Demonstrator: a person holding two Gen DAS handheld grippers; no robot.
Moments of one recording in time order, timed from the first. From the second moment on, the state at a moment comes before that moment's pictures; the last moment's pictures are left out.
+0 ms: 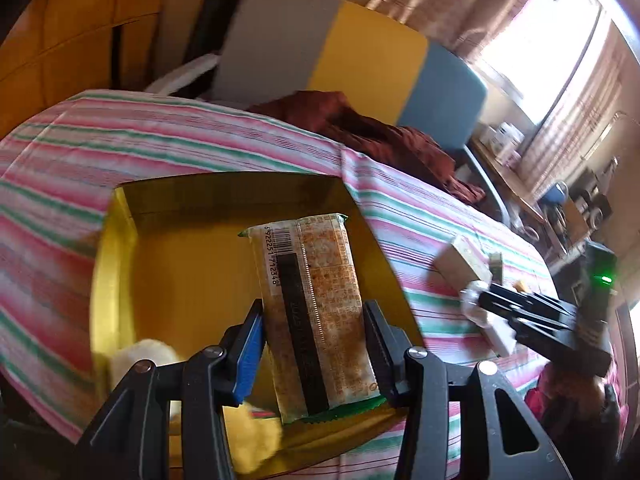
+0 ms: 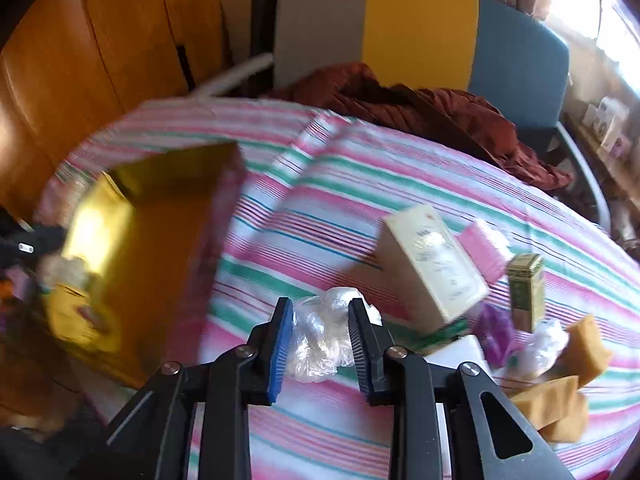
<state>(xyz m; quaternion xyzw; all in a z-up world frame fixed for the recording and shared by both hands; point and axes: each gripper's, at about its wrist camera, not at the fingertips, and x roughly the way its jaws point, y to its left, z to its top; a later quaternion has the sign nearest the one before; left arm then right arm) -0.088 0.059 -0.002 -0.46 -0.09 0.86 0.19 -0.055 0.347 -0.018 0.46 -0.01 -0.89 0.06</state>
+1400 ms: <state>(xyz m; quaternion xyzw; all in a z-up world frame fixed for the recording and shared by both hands) -0.056 0.000 0.014 -0.40 -0.06 0.91 0.08 -0.013 0.178 -0.008 0.42 -0.03 -0.88 0.20</state>
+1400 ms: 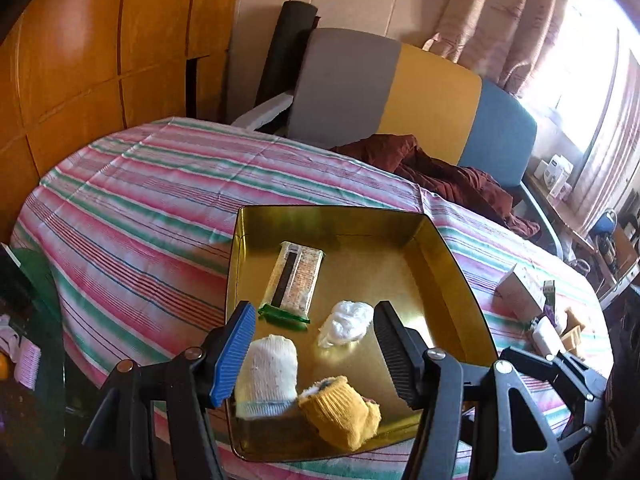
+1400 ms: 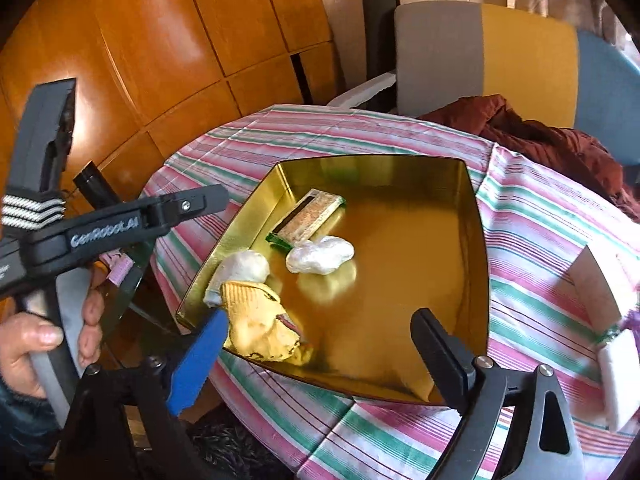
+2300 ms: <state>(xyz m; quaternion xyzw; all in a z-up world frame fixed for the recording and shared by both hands) -0.028 0.092 0.011 -0.41 0.04 0.89 0.18 0.009 0.300 -0.007 0.40 -0.08 -0.91 0.05</state>
